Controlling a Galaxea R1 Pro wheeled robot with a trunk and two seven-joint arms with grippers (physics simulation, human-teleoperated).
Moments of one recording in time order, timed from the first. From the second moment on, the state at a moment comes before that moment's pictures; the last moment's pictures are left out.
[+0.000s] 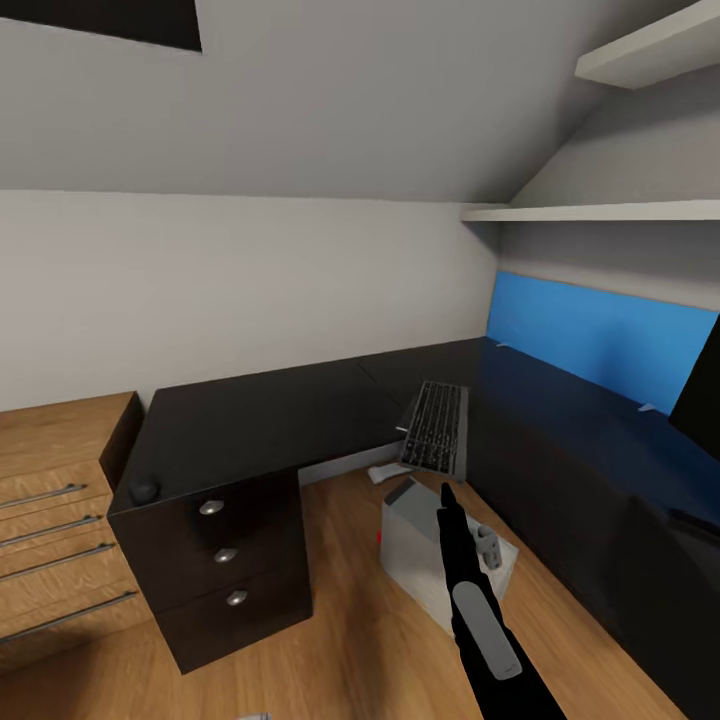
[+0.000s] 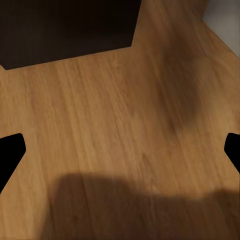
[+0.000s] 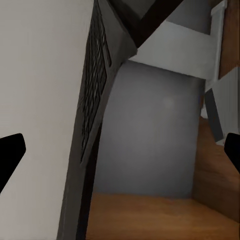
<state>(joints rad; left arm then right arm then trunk) 0.06 0.13 -0.51 -1.11 0.55 0.09 0.42 -0.38 0.17 0.06 -1.00 -1.22 -0.29 0.01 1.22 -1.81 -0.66</state>
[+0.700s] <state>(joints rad) 0.06 0.13 -0.51 -1.11 0.55 0.08 0.42 -0.38 0.17 0.03 -0.90 -1.30 -0.23 0.01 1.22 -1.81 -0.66</state>
